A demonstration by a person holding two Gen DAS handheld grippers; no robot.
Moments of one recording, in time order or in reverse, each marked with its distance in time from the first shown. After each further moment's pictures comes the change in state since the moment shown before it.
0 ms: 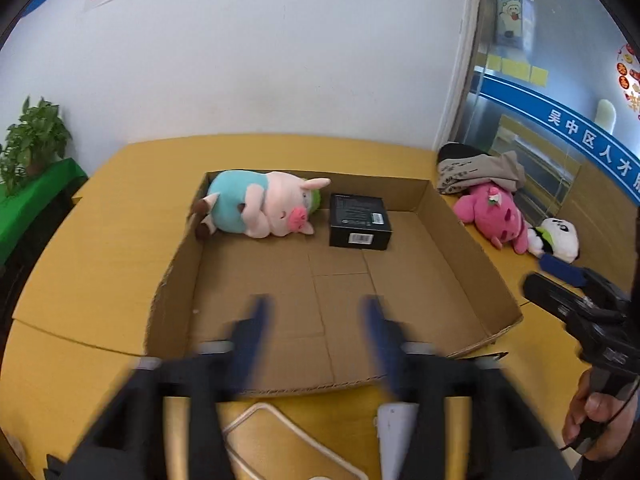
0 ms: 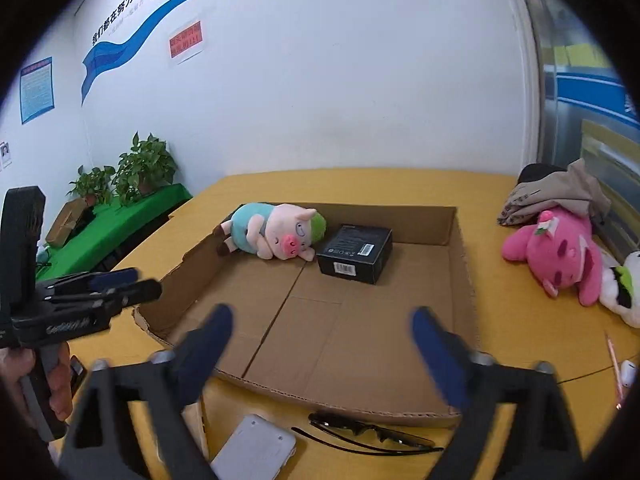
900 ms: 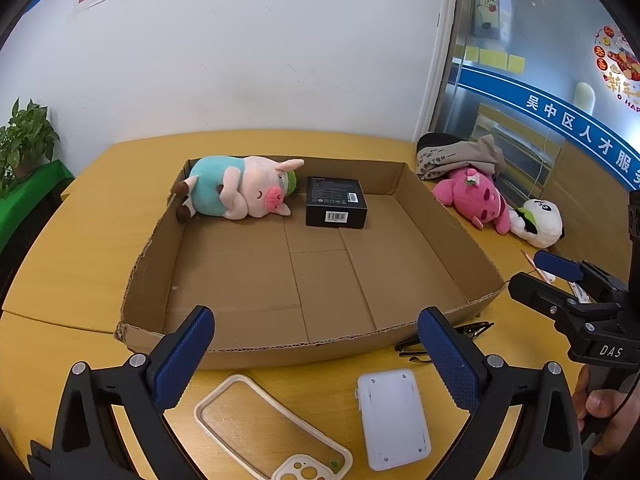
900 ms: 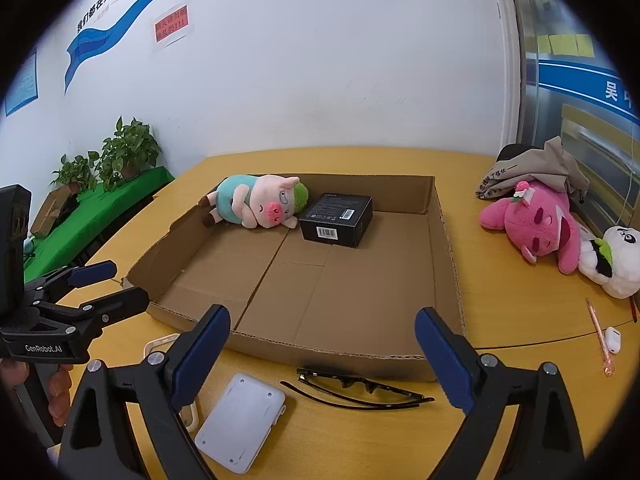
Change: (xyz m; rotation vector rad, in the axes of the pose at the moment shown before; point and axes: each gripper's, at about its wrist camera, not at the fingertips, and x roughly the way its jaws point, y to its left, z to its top) left arm -0.001 -0.019 -0.034 0.041 0.028 -0.087; right arm -0.008 0.000 -0.033 0.019 0.088 -0.061
